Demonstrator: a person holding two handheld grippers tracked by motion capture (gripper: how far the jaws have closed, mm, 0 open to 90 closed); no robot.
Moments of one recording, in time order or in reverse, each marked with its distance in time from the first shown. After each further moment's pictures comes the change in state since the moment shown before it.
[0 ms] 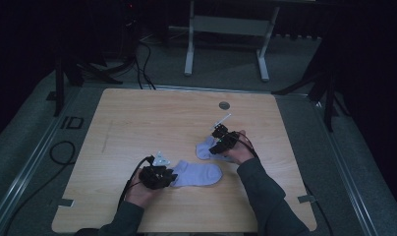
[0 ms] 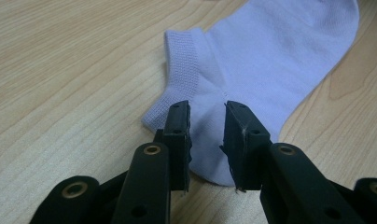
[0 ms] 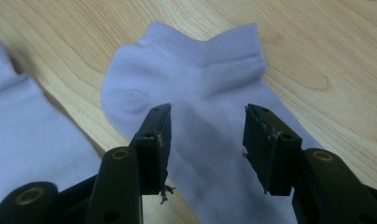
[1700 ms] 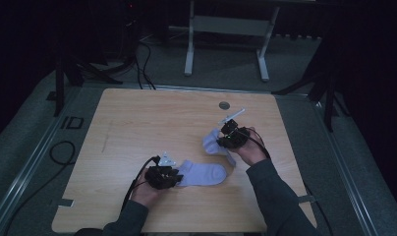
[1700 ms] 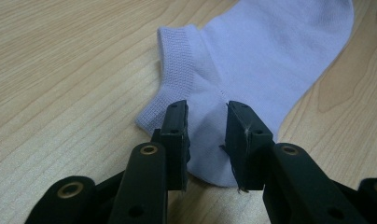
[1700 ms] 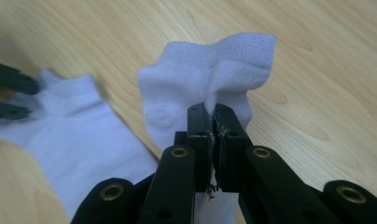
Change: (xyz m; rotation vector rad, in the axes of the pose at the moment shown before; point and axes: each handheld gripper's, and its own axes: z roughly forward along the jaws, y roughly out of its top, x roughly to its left) left arm -0.007 0.006 0.012 -0.011 -0.034 0.021; right arm 0.009 -0.011 -0.070 -0.158 -0.005 -0.047
